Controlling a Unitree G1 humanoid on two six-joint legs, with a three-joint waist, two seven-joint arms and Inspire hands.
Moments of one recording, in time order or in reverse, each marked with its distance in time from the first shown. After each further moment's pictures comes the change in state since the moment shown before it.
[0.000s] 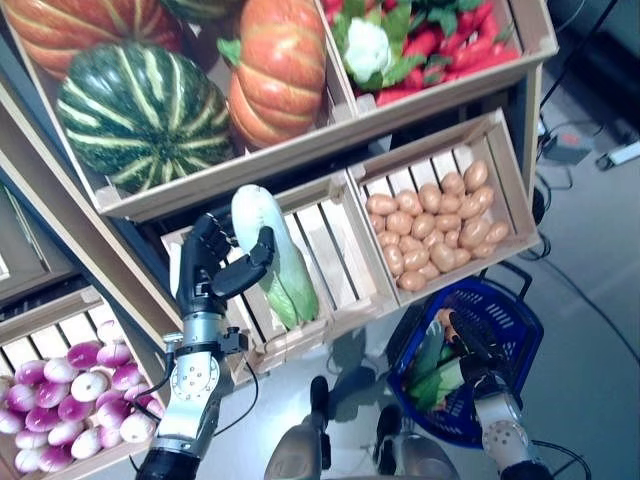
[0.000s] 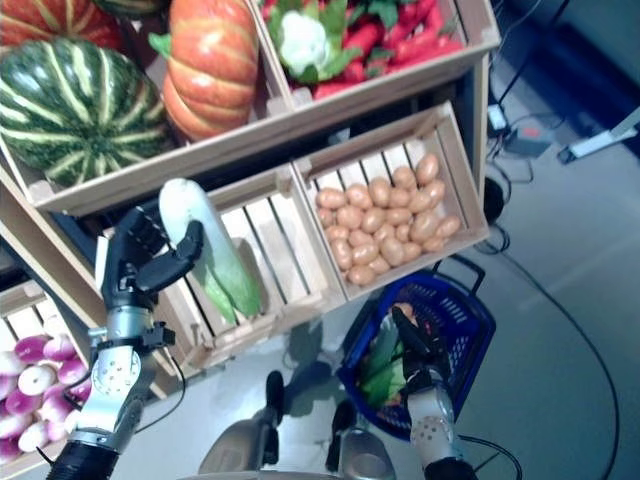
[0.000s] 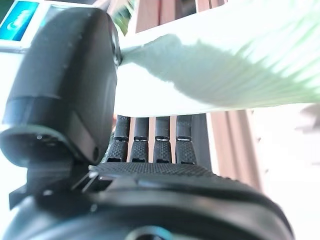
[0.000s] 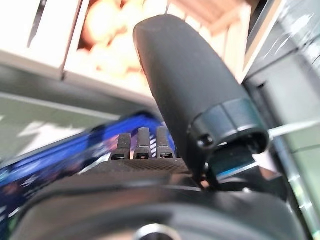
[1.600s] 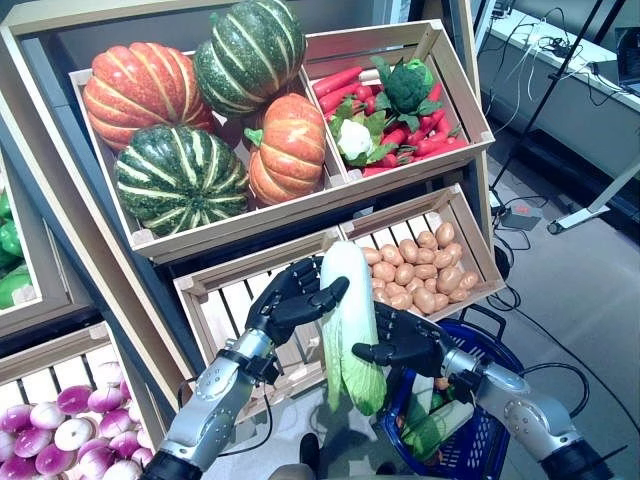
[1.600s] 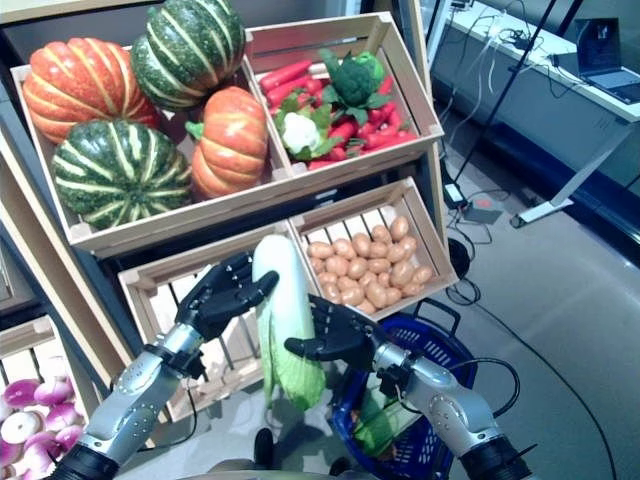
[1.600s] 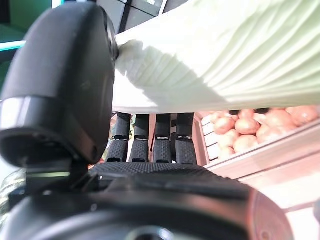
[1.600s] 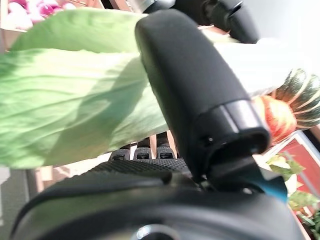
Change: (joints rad) left arm -0.012 0.090 -0.200 -0.060 -0.225 0.216 -0.284; right arm -0.096 -0.339 0.296 -0.353 -0.229 0.468 0.598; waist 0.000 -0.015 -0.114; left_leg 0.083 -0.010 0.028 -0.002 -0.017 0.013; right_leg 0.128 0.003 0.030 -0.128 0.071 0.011
